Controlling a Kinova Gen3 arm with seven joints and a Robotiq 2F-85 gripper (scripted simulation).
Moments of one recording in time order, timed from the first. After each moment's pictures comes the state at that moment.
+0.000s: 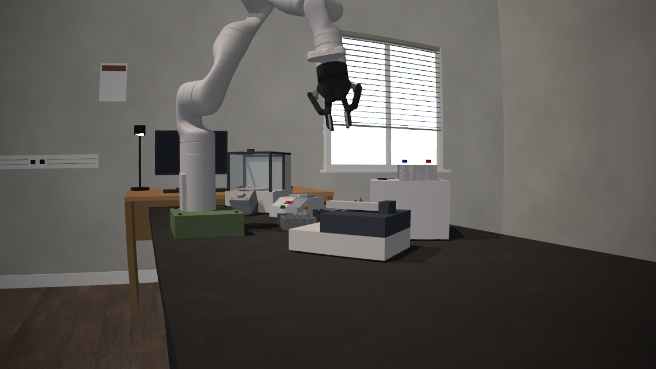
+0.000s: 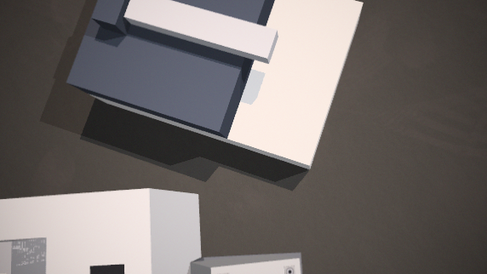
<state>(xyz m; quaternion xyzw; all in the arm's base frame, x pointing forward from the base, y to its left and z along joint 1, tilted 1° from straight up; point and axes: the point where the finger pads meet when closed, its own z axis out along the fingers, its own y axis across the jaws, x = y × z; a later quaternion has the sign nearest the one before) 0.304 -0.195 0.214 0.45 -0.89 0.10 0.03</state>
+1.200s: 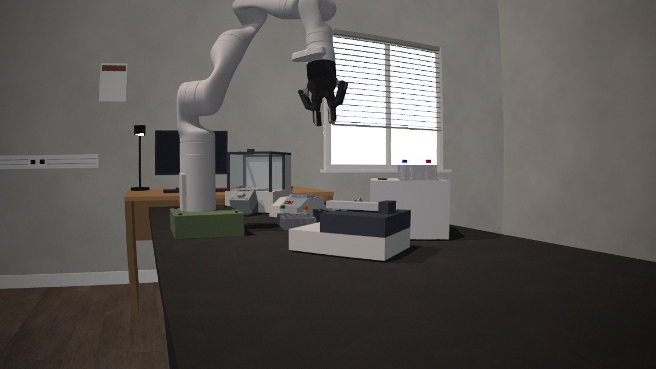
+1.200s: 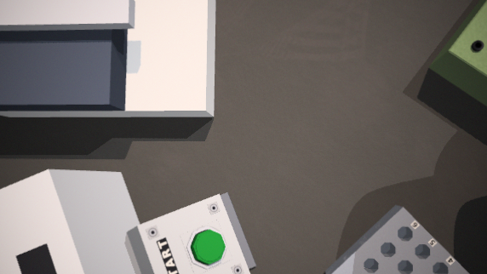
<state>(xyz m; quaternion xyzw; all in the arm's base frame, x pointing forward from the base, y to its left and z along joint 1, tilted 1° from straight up) 0.296 -0.132 0.229 0.31 -0.95 0.07 0.02</state>
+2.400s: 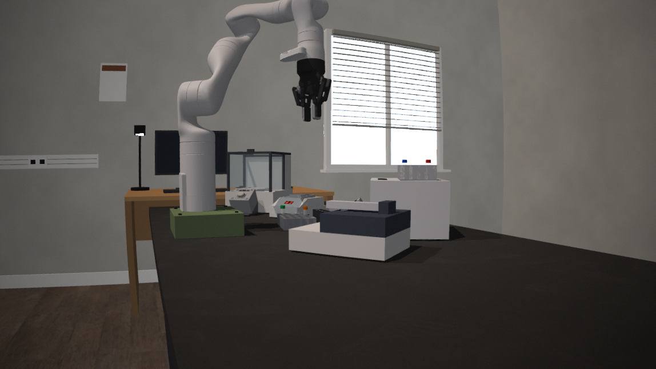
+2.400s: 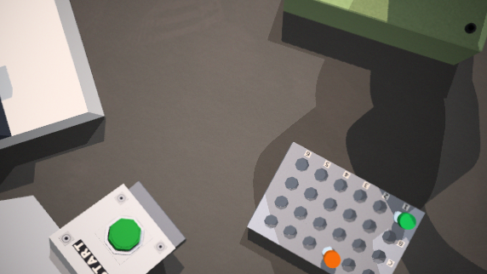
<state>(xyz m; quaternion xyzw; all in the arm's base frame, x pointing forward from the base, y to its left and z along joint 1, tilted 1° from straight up) 0.288 -0.069 0.245 0.16 -0.99 0.04 0.01</state>
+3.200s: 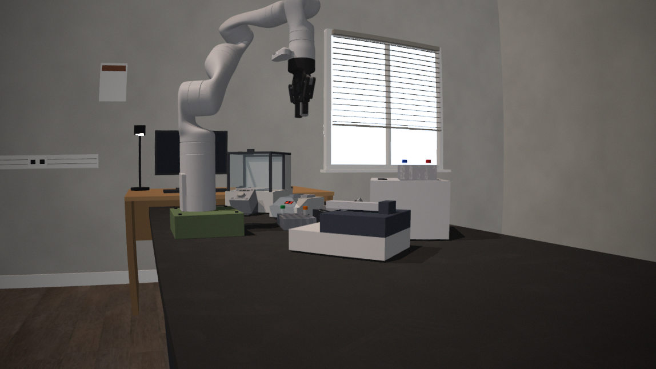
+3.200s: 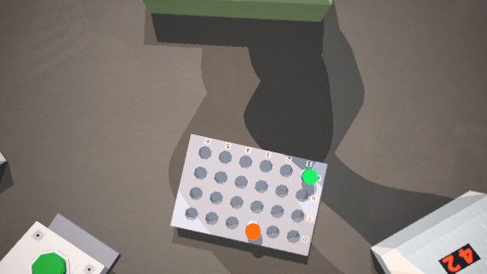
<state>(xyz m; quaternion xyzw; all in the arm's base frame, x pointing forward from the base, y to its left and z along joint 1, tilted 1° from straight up) 0.280 -0.013 0.259 0.02 -1.00 0.01 0.01</state>
